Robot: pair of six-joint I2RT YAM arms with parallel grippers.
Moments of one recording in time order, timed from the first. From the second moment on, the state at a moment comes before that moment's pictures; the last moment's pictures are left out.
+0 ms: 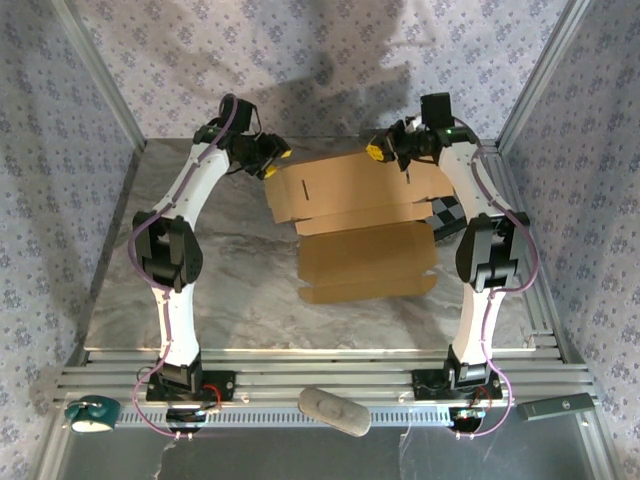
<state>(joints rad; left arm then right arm) -0.28 2.08 2.05 -0.85 0.37 -0.95 0.14 2.03 1.96 -0.70 -0.76 1.05</state>
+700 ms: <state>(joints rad) -0.32 2.16 2.08 -0.81 0.44 -0.96 0.14 2.03 1.96 -0.71 -0.80 1.03</state>
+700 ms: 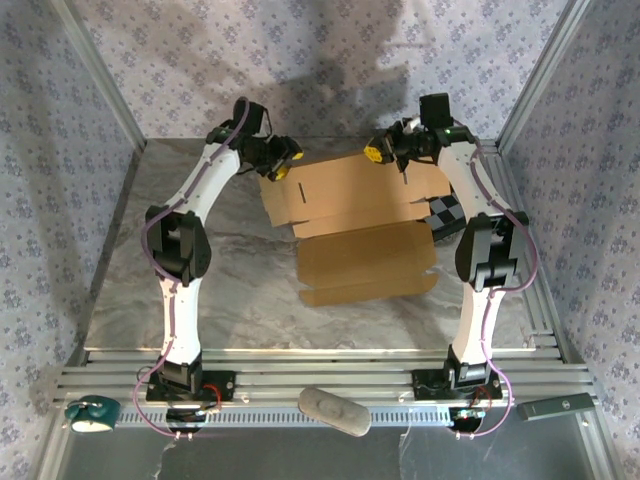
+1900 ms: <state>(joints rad) -0.34 1.96 1.69 -0.45 0.30 -1.37 0.21 1.81 1.57 -0.41 -0.62 1.20</state>
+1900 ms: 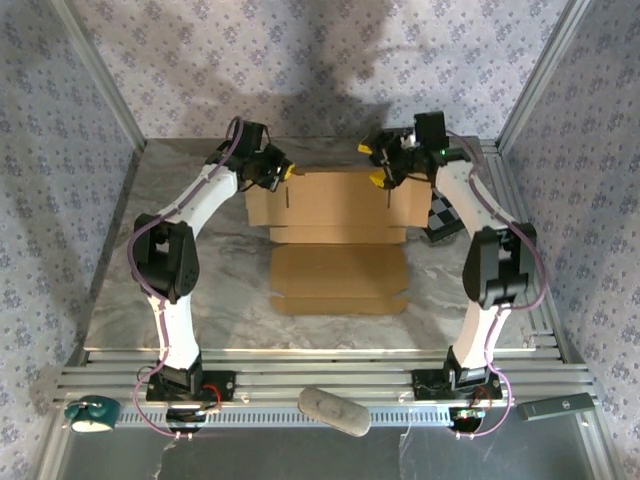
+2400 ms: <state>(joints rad) -0.35 1.92 1.57 -0.32 0.23 -1.45 0.41 1.75 1.21 0.19 -0.30 1.66</state>
